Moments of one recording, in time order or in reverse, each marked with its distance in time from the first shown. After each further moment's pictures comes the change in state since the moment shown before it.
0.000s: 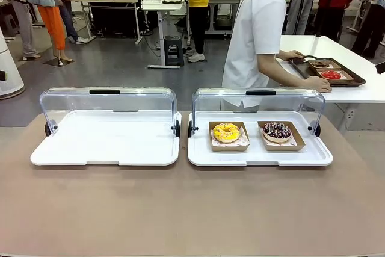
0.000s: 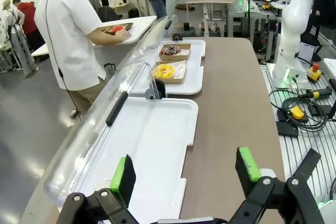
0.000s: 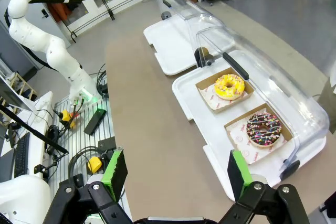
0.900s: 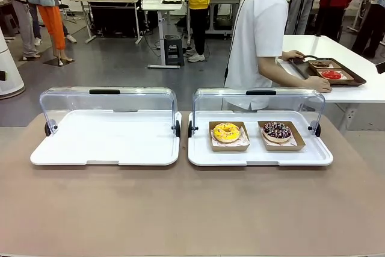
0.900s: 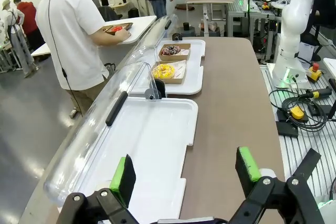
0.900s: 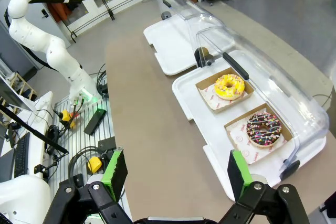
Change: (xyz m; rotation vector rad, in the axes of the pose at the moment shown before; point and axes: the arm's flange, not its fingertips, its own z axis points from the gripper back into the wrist) left arm 0.000 0.000 0.000 -0.001 0.001 0.000; right arm 0.000 0.000 0.000 0.000 0.000 0.000
